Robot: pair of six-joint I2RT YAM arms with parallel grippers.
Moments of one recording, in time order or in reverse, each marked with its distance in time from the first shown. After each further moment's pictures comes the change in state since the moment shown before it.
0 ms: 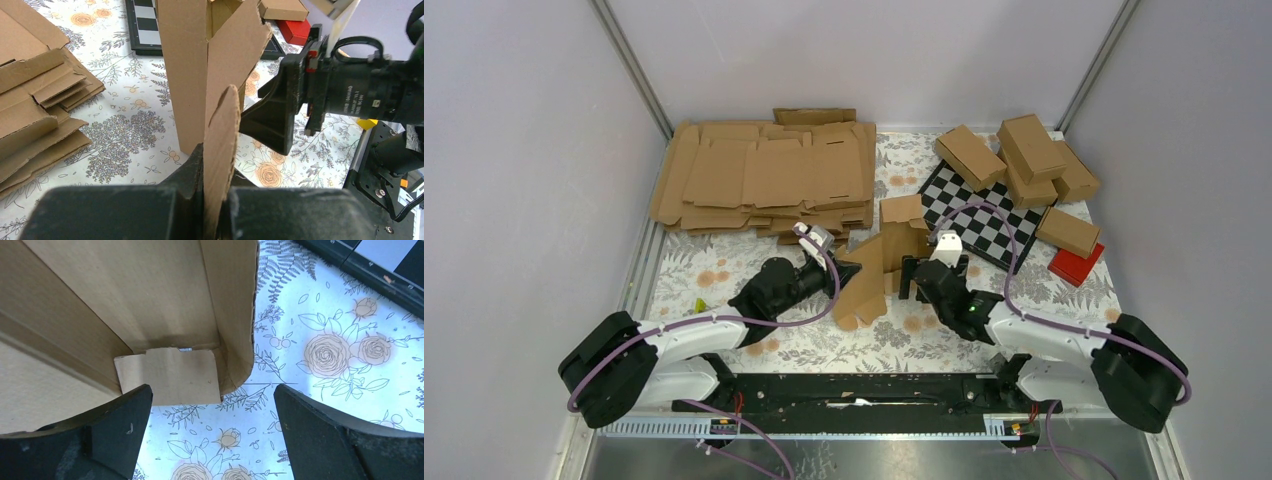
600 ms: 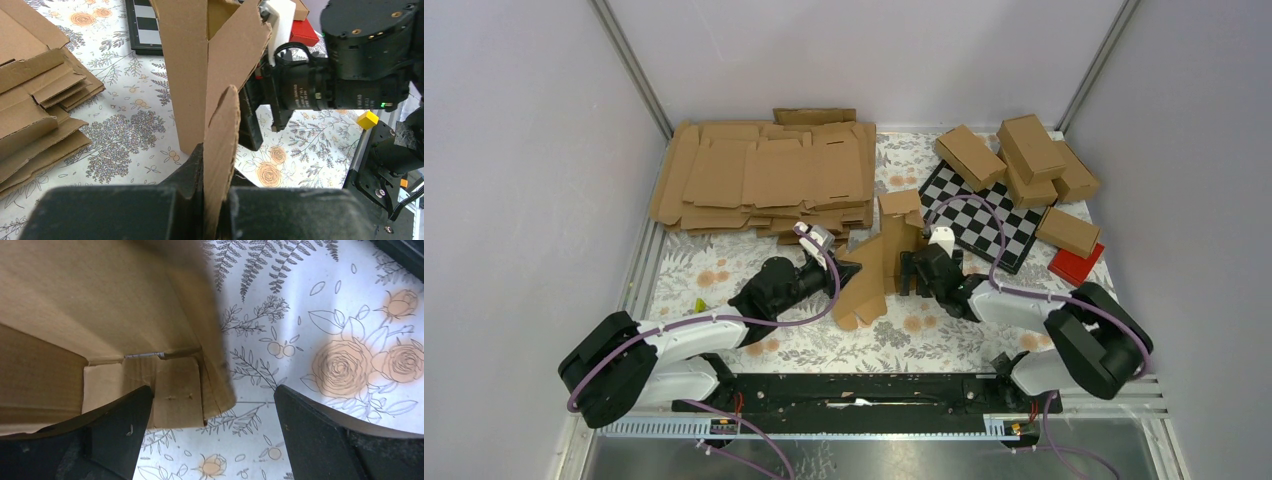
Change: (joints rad) left arm 0.000 0.000 0.006 -0.011 0.000 0.000; right arm -0.163 0.167 0.053 0.005 -0.203 -0.081
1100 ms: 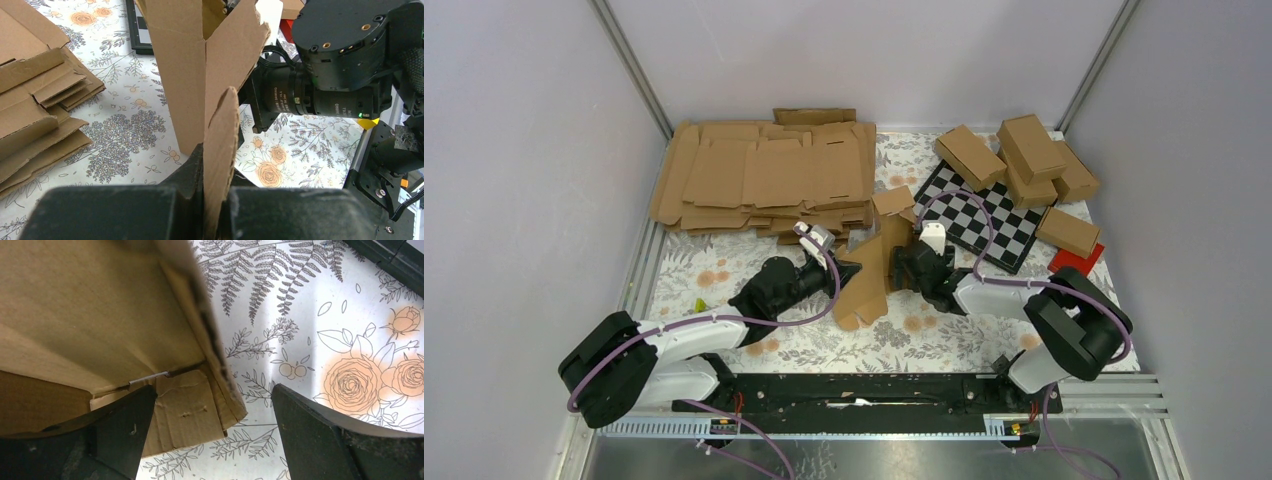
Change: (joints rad) left arm 0.000 0.000 0.000 -0.001 0.000 0.000; right arm 0.040 0.148 0.081 0.029 0.095 0.039
